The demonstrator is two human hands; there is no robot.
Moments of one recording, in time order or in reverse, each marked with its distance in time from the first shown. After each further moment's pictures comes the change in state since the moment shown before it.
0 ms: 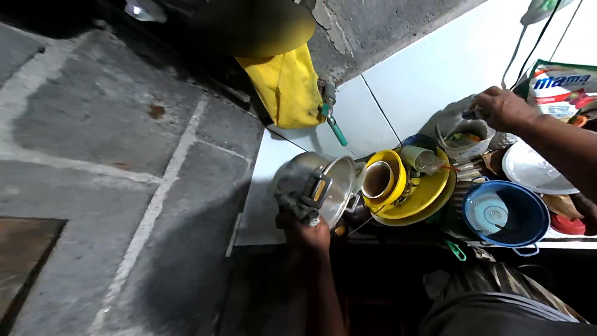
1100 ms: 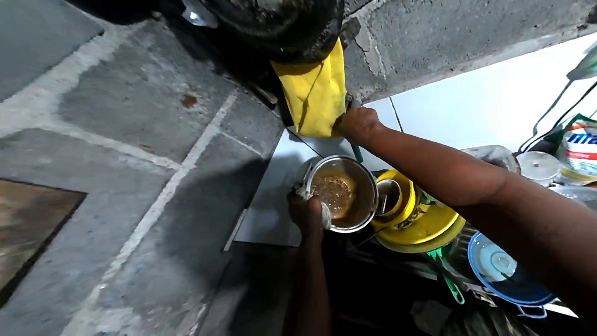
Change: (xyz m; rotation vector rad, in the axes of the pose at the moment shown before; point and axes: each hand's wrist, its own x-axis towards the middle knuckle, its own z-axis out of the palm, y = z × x) left_hand 0.080 0.019 0.040 0.064 -0.414 -0.660; right_hand 0.130 -0.375 -0.018 -0.070 -0.334 -0.100
